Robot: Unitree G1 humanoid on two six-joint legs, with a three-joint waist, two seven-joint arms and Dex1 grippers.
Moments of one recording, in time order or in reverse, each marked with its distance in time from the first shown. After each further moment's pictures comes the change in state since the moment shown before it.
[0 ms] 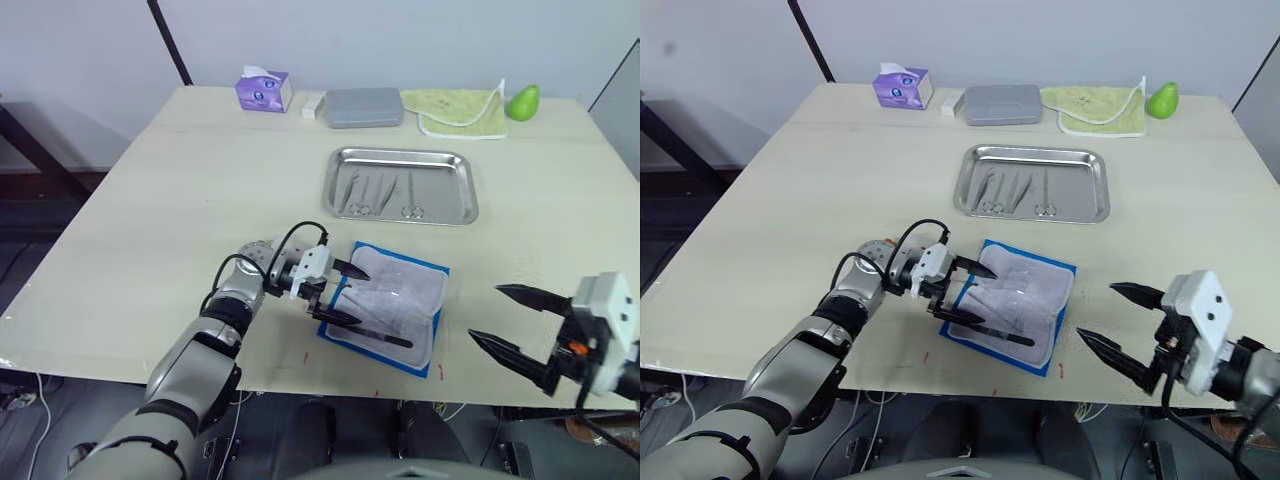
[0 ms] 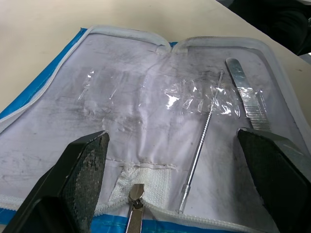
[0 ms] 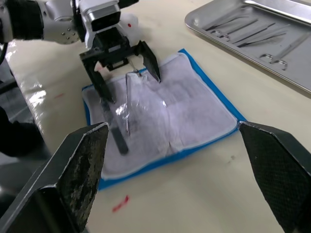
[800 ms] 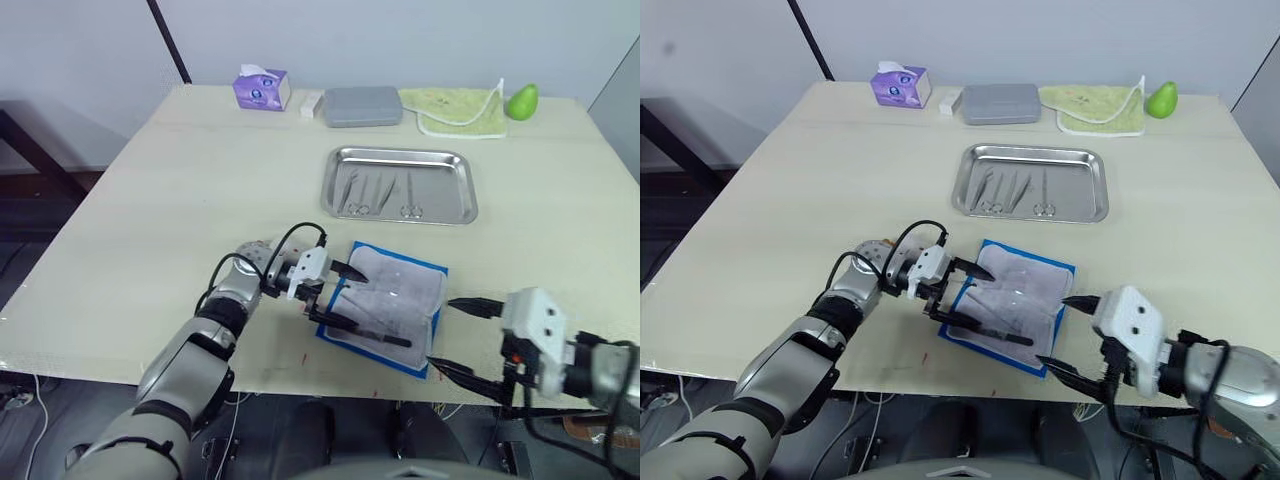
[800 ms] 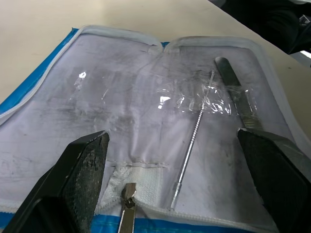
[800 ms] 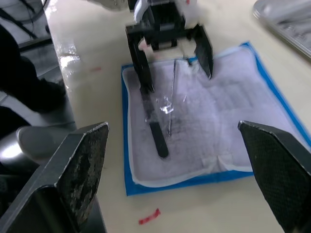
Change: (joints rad) left arm 0.008 0.047 -0.075 -0.045 -0.062 0.003 0.001; right arm -0.285 -0.085 0.575 0.004 -0.211 -0.018 -0.162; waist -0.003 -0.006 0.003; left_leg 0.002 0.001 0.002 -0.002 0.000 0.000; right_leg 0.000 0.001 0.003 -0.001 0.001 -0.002
